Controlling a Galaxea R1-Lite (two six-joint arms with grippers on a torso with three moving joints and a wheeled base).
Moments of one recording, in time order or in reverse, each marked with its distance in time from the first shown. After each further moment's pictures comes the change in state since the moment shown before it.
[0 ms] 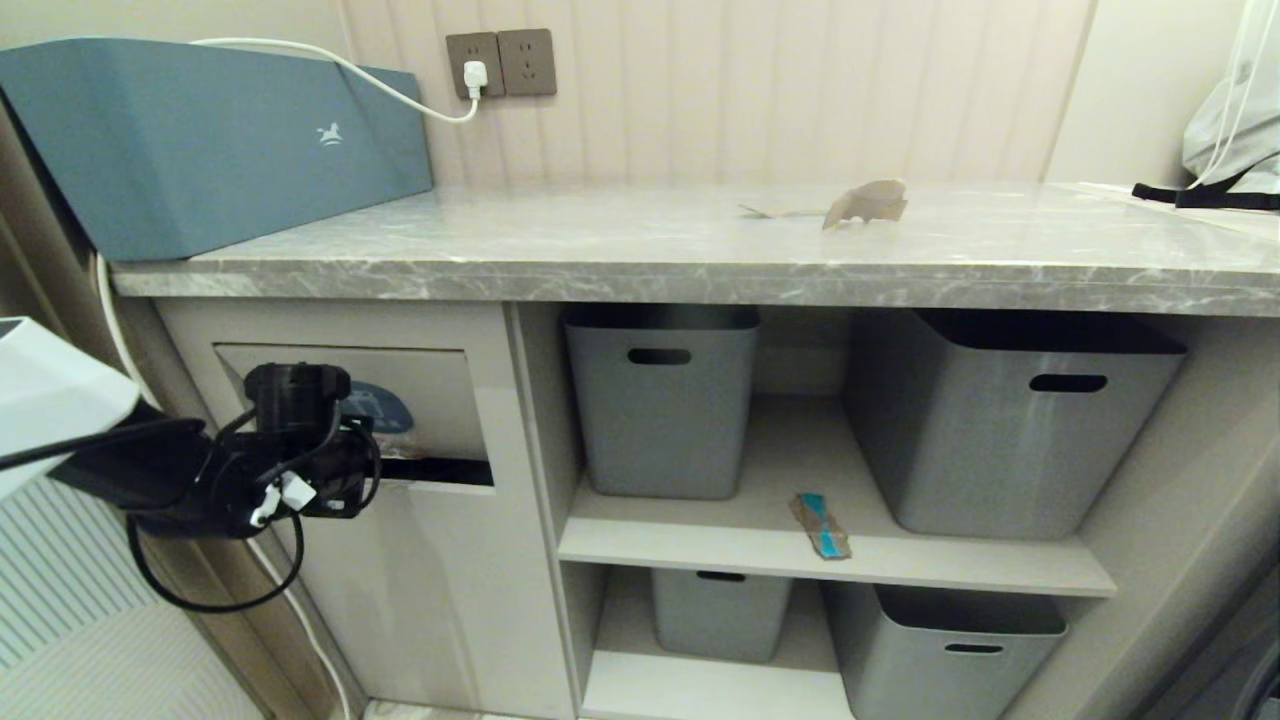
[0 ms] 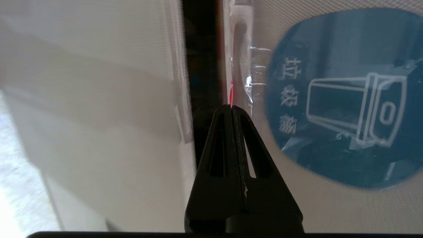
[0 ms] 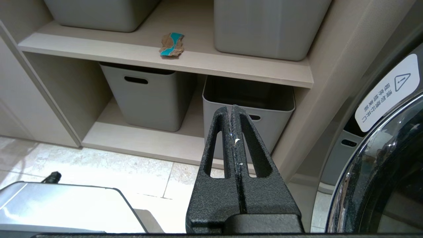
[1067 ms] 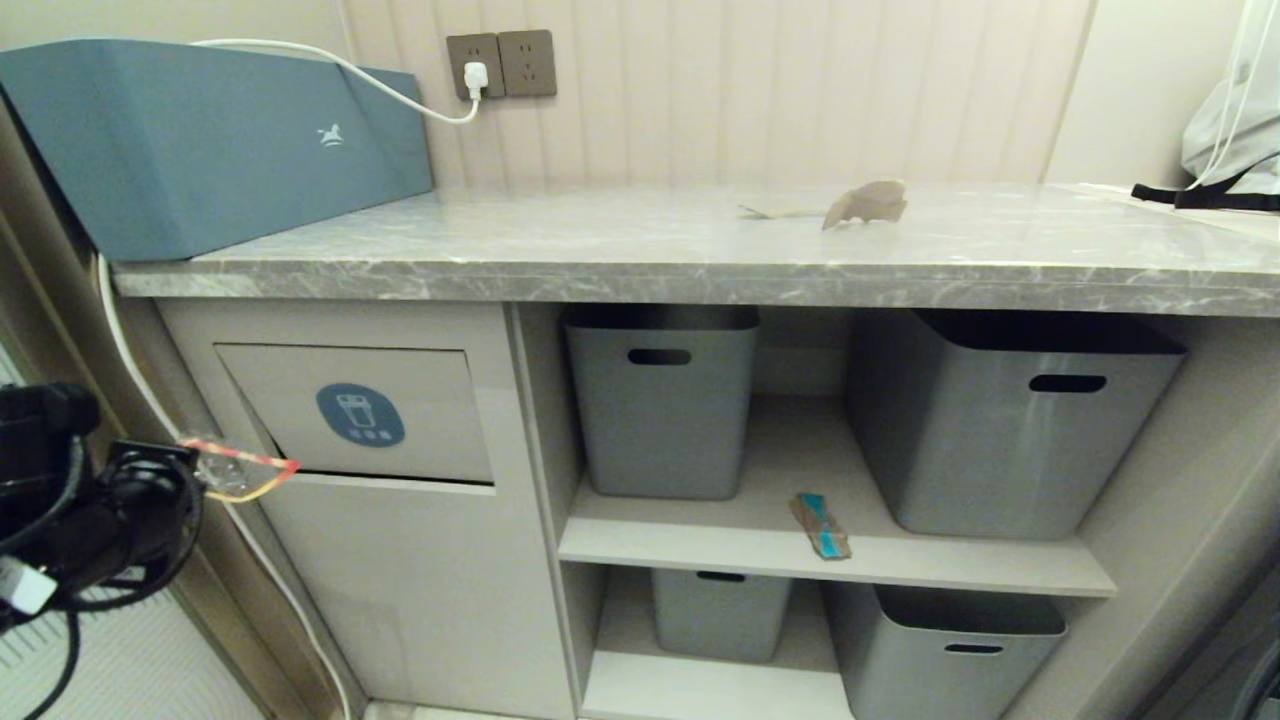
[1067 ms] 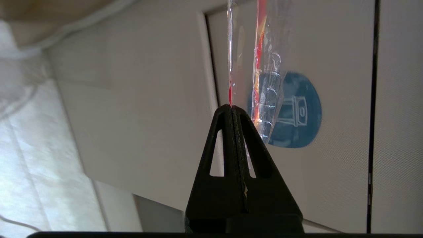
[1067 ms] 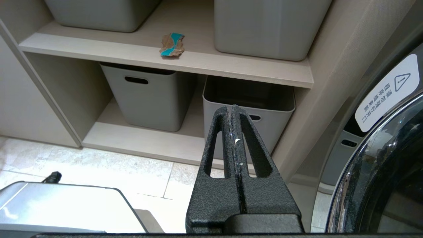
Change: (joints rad) left arm 0.175 -0.506 0.411 0.019 -0.062 0.183; right arm 0.000 0.000 0.000 0.000 0.000 0.000
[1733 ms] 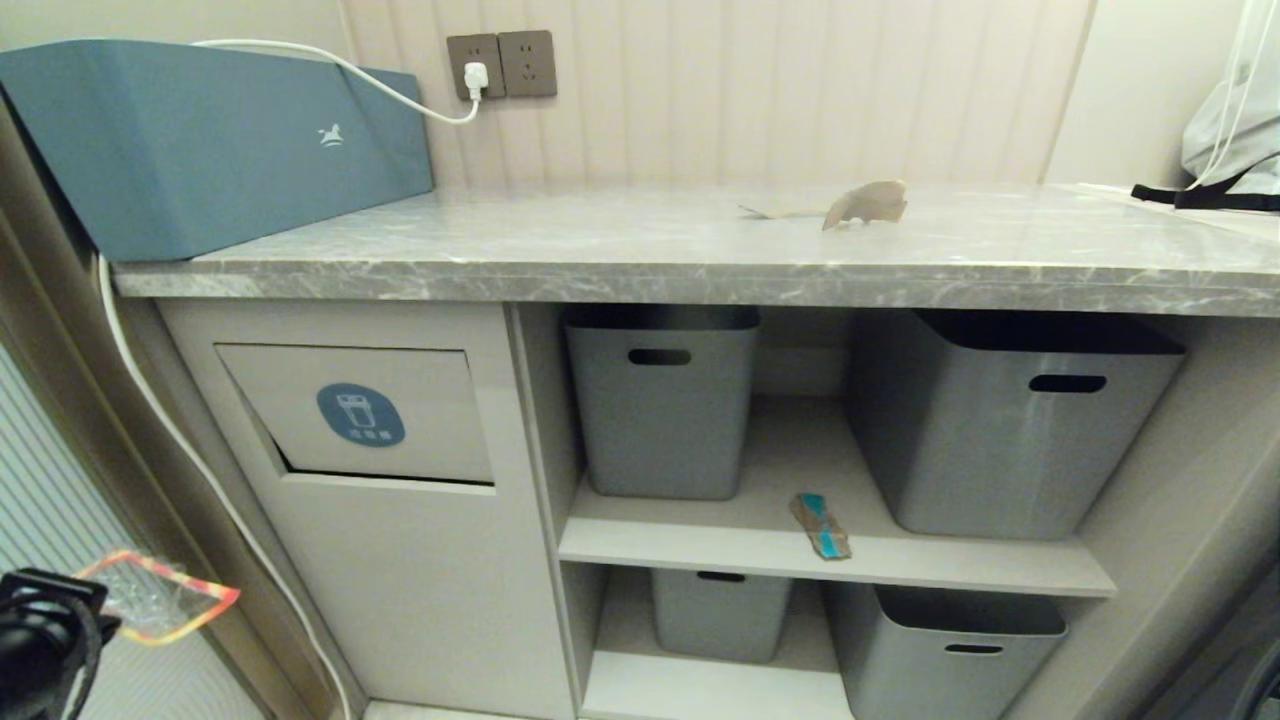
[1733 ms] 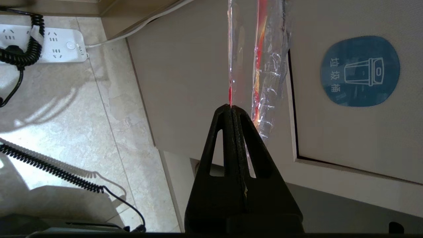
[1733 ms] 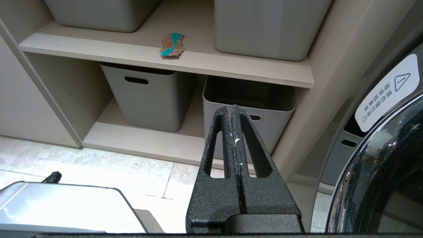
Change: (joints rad) left arm 0.120 -0.367 0.240 0.262 -0.057 0.146; right arm 0.000 0.000 0.000 0.000 0.000 0.000
